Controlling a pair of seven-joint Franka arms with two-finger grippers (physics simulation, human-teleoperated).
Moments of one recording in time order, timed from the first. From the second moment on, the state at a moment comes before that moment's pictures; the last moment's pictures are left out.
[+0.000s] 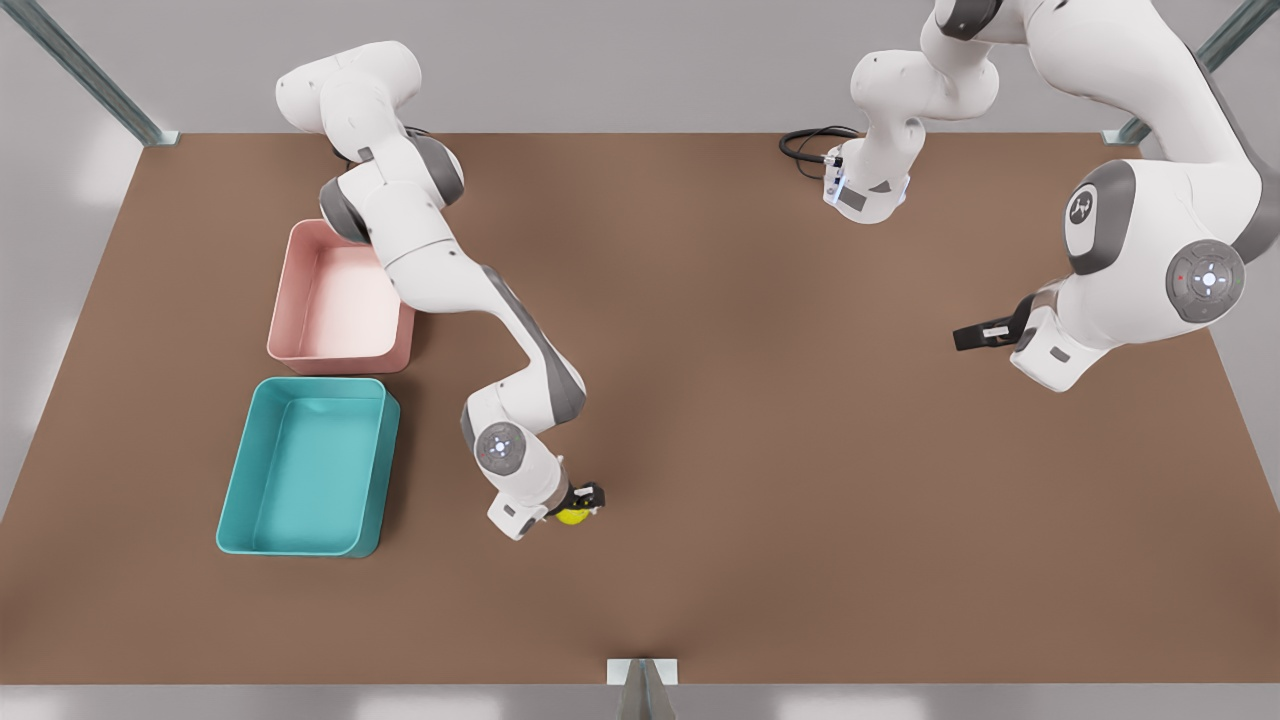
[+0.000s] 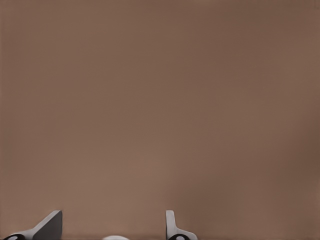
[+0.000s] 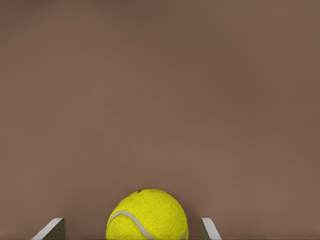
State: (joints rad) left arm -0.12 0.22 0.07 -1.39 -0.05 1.33 -0.23; right arm 0.46 1.12 0.05 -0.90 0.09 2.17 0.33
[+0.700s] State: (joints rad) left arm -0.12 0.22 0.07 -1.39 -0.05 1.30 -0.29; right arm 0.48 1.20 0.04 -0.90 0.08 2.22 0.36
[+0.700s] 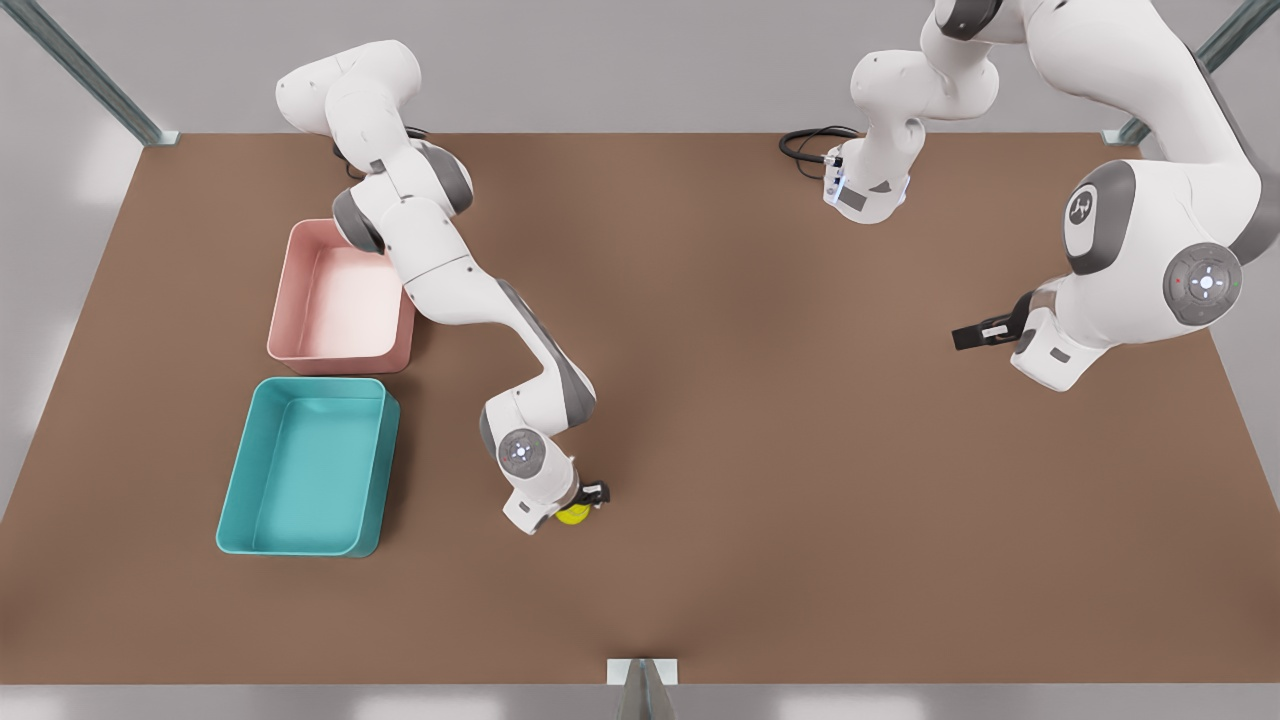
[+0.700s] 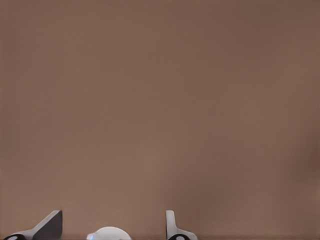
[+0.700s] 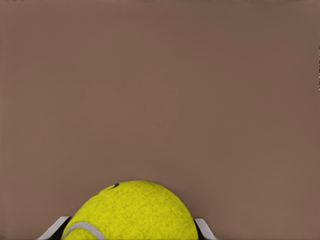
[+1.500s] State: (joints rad) left arm -0.12 0.22 0.07 -1.40 -0.05 1.30 -0.31; right arm -0.03 0.75 0.02 -1.16 -0.07 1.72 0.06
